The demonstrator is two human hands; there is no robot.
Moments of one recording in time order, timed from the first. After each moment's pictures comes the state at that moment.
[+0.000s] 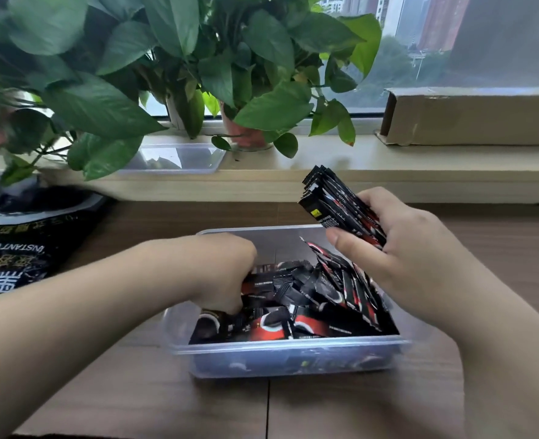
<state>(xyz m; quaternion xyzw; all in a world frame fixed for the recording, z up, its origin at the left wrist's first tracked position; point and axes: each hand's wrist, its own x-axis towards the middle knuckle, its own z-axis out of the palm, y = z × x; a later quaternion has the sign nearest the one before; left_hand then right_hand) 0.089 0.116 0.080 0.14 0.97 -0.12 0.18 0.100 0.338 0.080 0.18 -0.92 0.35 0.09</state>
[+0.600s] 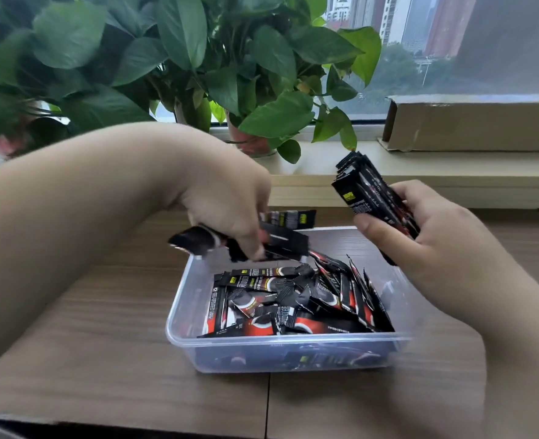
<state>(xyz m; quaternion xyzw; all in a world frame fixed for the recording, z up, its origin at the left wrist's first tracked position) 0.087 0.134 0.178 0.09 0.98 -0.02 0.19 0.106 0.358 0.090 0.15 -0.90 0.39 0.13</state>
